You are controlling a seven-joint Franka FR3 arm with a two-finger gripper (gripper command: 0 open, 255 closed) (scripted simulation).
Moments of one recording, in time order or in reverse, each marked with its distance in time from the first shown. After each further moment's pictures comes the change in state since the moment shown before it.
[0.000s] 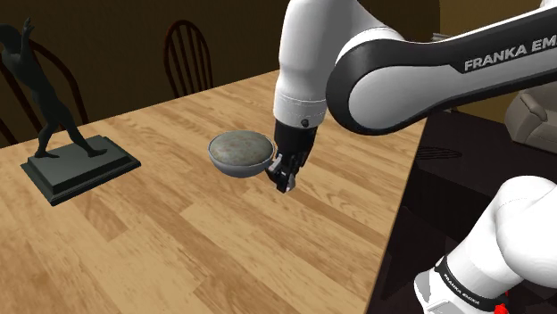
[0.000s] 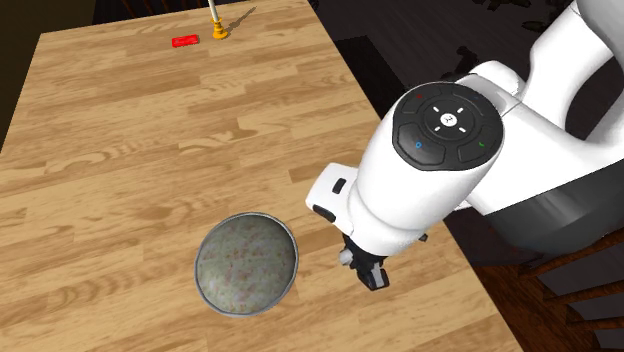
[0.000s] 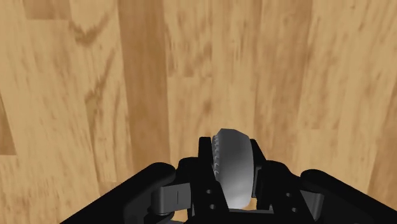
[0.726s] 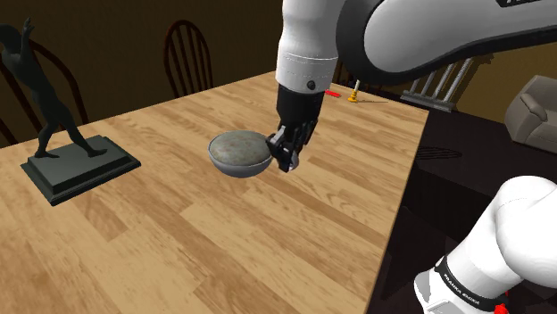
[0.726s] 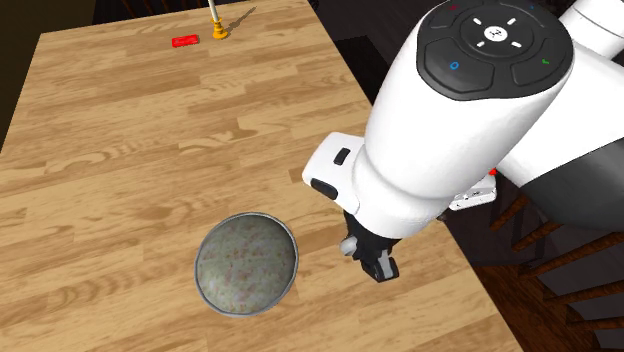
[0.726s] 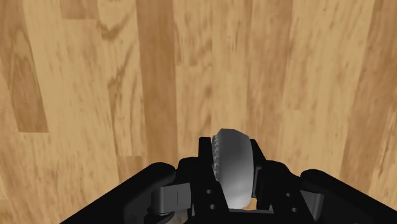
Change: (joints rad) arm -0.004 -0.027 -0.017 0.124 0.004 -0.149 -0.014
